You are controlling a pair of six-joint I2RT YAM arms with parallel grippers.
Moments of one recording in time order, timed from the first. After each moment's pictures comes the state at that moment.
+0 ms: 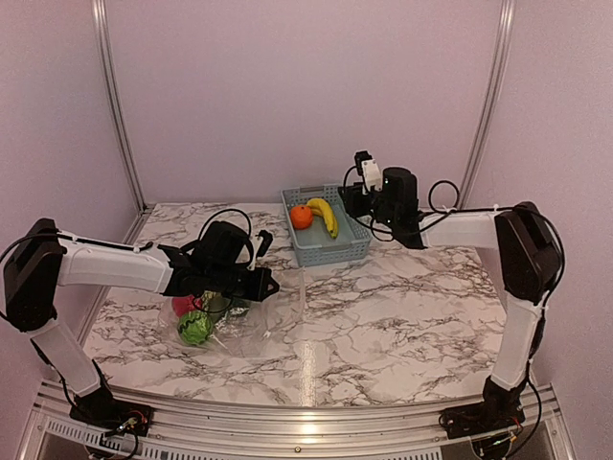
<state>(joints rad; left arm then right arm) -0.82 1.66 0.97 -0.02 0.13 -0.47 0.50 1.98 1.37 0.44 0.02 0.04</state>
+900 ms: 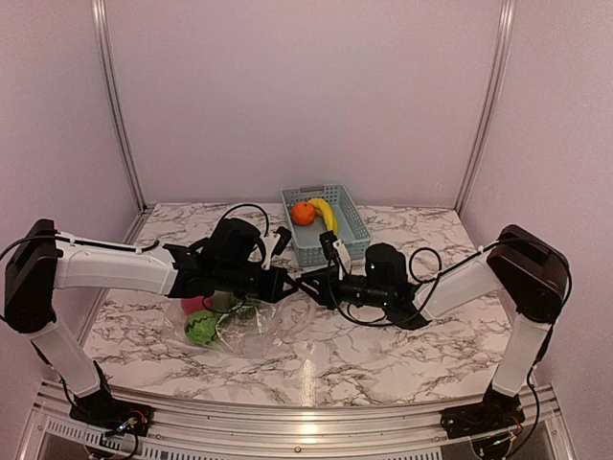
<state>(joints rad) -0.90 1.66 1.03 0.00 0.17 -0.47 0.82 1.80 0.78 0.82 -0.34 0.34</state>
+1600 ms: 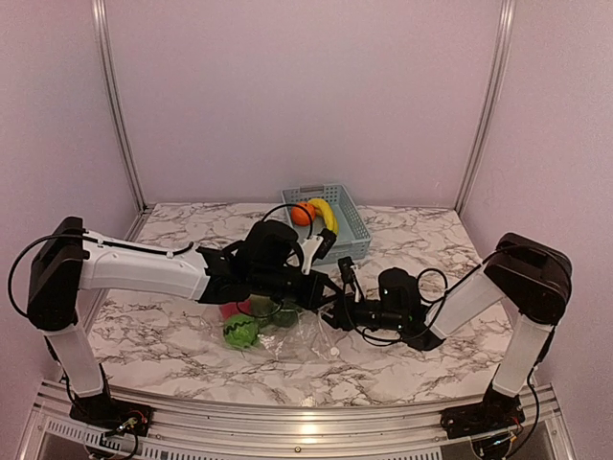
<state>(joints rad) -1.03 1.81 1.22 0.08 0.24 -0.48 0.82 1.80 0.56 0.93 -0.32 0.58</state>
